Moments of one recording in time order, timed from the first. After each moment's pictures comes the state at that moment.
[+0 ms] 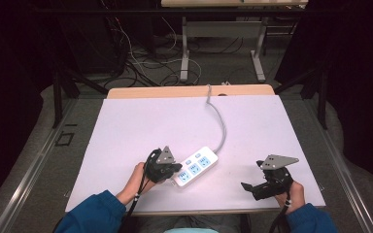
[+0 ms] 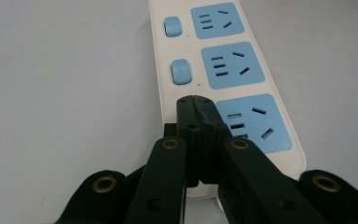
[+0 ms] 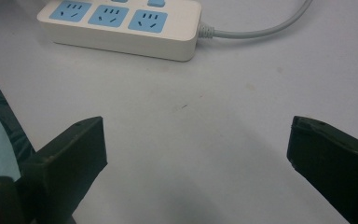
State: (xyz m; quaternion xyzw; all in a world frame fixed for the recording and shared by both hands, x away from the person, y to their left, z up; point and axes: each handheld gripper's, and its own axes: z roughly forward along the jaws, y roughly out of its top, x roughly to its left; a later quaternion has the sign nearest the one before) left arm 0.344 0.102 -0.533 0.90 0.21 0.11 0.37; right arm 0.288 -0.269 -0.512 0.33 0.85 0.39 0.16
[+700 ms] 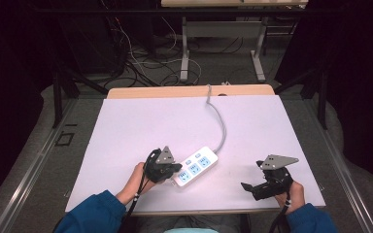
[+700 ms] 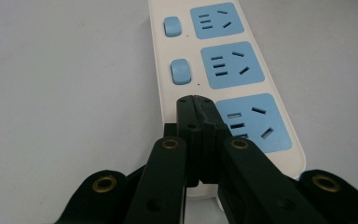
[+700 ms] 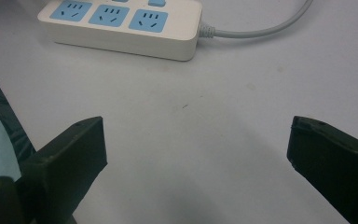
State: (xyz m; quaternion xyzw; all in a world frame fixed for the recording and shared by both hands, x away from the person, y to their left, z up) left arm 0.344 0.103 -0.534 0.90 0.21 0.11 0.37; right arm 0.288 -0.268 -0.513 0.33 0.85 0.39 0.16
